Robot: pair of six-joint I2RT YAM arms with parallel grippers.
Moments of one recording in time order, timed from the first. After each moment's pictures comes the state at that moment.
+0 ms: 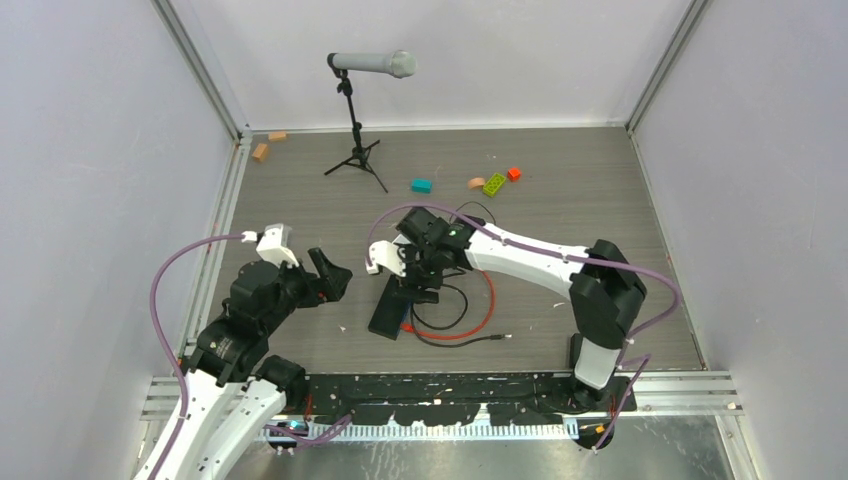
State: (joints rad) left arm -0.42 0.44 0.68 -0.67 -0.03 -0.55; right arm 0.95 1.75 1.34 -0.65 -0.26 -0.62
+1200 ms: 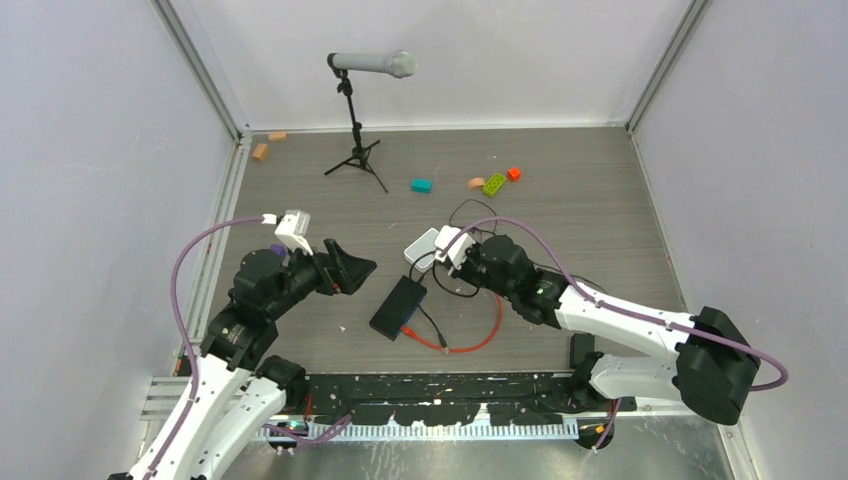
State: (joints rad) left arm -0.42 0.53 0.67 -0.44 0.21 -0.55; right arm 0.90 1.17 0.69 0.05 0.08 -0.44
